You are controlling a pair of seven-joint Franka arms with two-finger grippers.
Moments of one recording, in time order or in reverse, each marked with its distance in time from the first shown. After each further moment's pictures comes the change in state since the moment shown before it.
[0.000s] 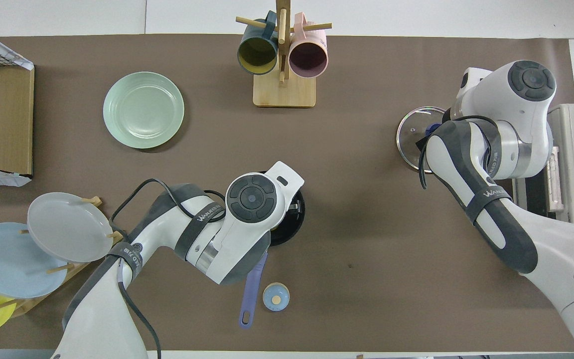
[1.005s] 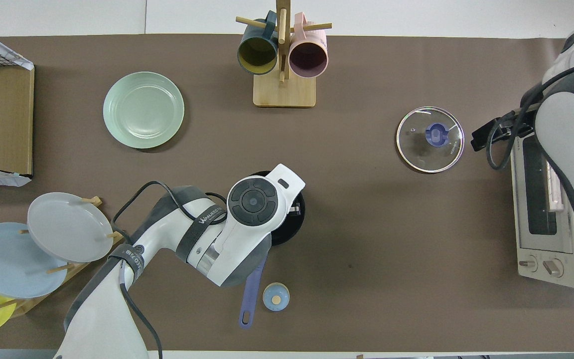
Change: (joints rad) left arm -0.004 -0.002 0.002 -0.006 0.000 0.008 0.000; right arm 0.007 -0.222 -0.076 0.283 0.032 -0.647 0.250
